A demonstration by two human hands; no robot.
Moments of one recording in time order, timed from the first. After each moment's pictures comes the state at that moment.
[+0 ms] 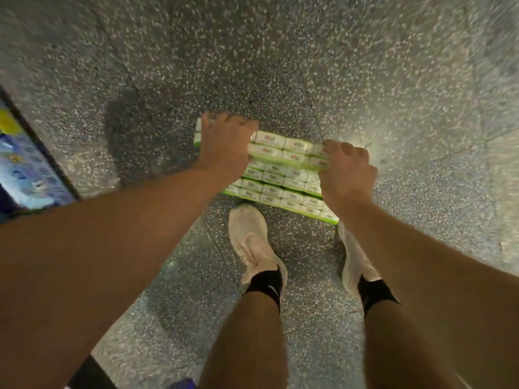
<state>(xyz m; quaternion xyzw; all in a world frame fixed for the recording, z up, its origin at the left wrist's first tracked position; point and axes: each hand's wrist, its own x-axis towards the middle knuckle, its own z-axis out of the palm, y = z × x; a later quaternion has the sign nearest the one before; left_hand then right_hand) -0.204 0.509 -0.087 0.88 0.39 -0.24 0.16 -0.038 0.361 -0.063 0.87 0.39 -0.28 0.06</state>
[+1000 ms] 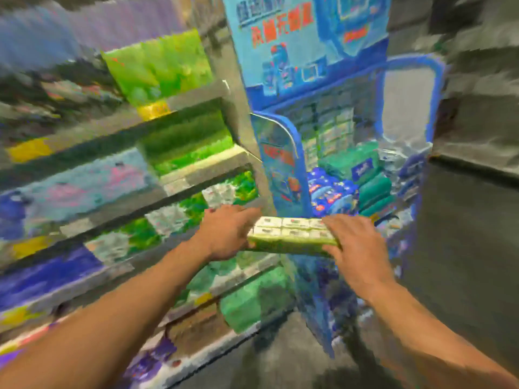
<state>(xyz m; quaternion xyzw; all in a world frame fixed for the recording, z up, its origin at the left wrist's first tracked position) -0.575 0.141 0.855 0.47 0.88 -0.04 -0.06 -0.400 0.344 0.756 0.17 0.91 -0.16 -0.34</state>
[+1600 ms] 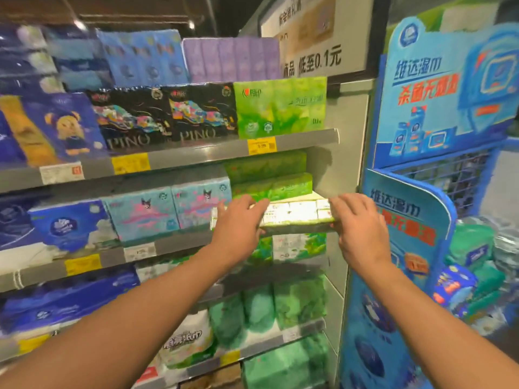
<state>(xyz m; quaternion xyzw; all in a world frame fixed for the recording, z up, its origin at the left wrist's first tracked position) -0.781 0.014 0.910 0.36 0.90 0.07 -0.24 -0.672 0.246 0.873 0.11 0.90 -0.02 -0.42</state>
